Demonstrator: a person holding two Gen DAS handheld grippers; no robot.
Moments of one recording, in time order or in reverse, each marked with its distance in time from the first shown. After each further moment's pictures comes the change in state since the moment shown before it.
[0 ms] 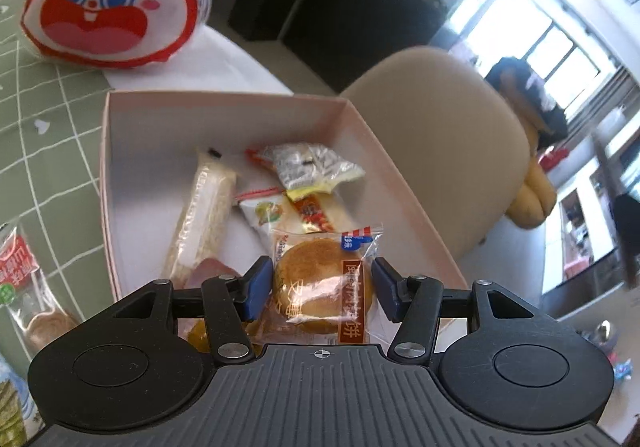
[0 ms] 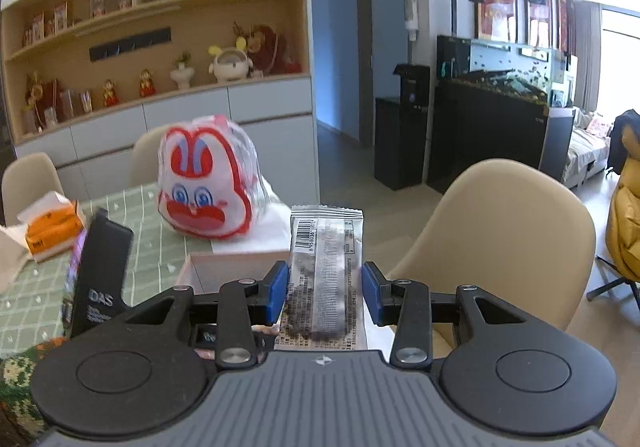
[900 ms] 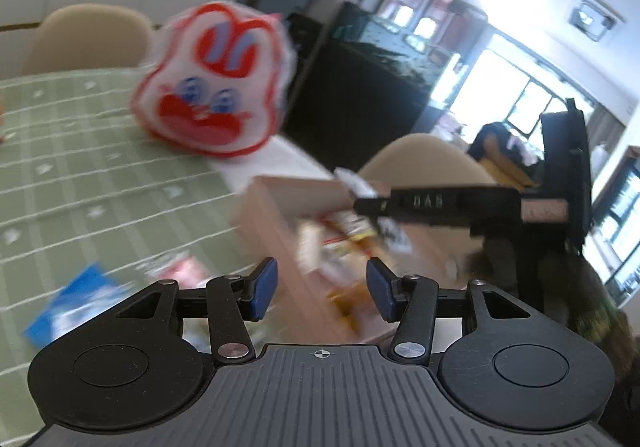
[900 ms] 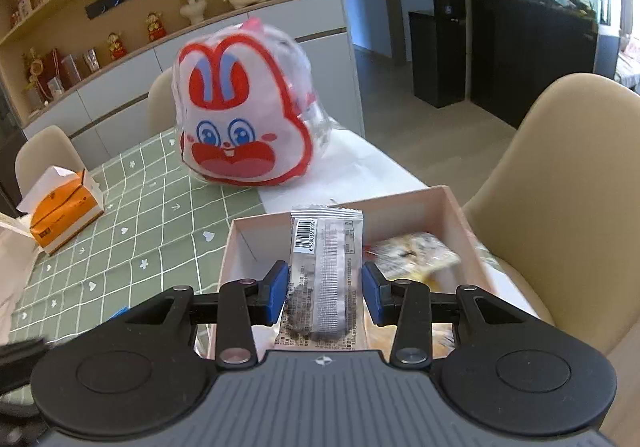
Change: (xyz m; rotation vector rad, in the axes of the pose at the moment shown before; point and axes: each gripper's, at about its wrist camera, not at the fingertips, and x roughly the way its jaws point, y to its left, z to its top) left arm -0.148 0.062 -0.056 0.053 -0.256 0.025; right arm 0.133 0.072 0.002 0.080 0.241 0.122
